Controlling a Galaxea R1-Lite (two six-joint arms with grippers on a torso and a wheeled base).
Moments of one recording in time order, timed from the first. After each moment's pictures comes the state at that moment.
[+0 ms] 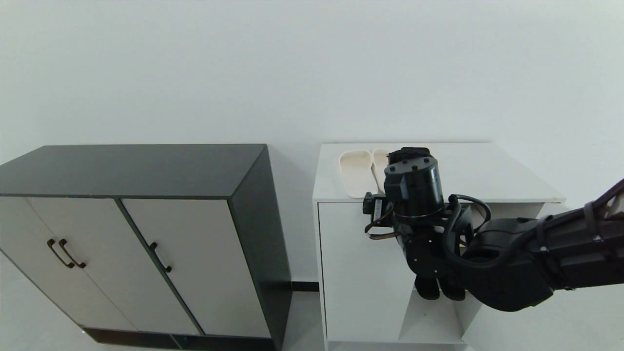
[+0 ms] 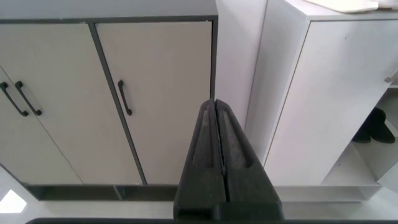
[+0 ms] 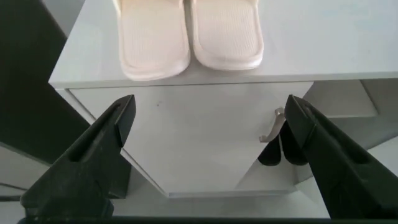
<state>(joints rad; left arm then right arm) 0.00 0.00 0.00 0.00 0.03 0.02 0.82 1.93 -1.15 -0.48 -0.83 0.30</state>
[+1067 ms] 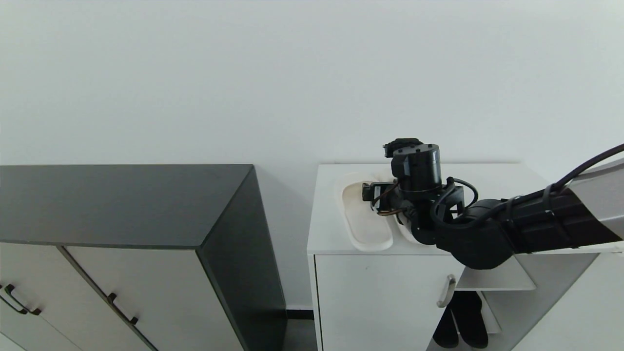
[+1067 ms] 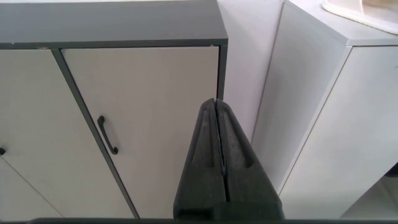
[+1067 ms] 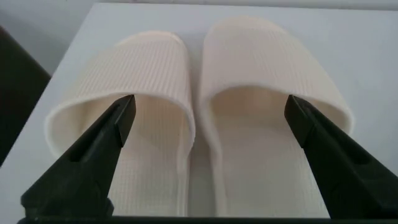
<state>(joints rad) 0.00 0.00 0.00 0.00 0.03 0.02 0.68 2.03 -1.28 -0.50 -0.60 0.20</state>
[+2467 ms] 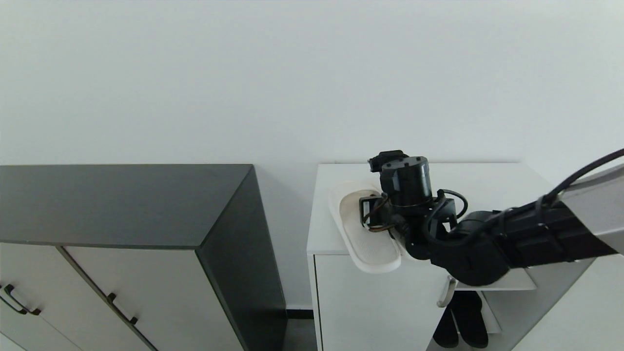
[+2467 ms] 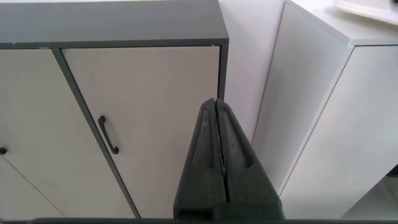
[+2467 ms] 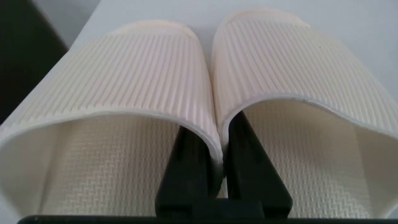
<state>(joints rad) 0.00 0.00 0.00 0.00 0.03 0.02 0.75 2.01 -1.21 -0.50 -0.56 0.17</state>
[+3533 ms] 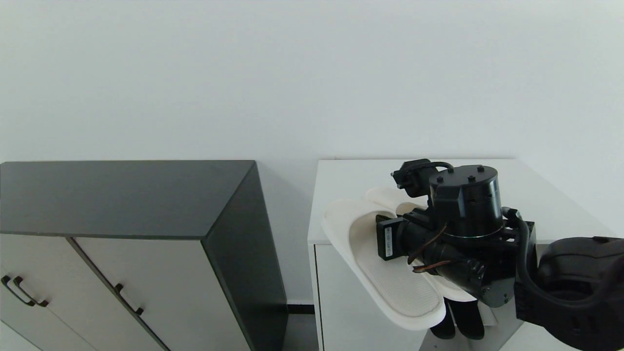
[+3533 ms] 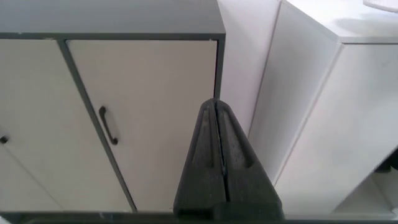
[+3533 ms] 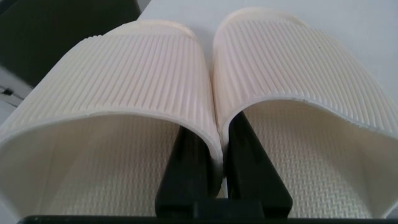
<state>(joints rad) 0.00 0.00 0.00 0.00 0.03 -0.01 0.84 1.75 -0.93 -0.50 -0.42 0.20</state>
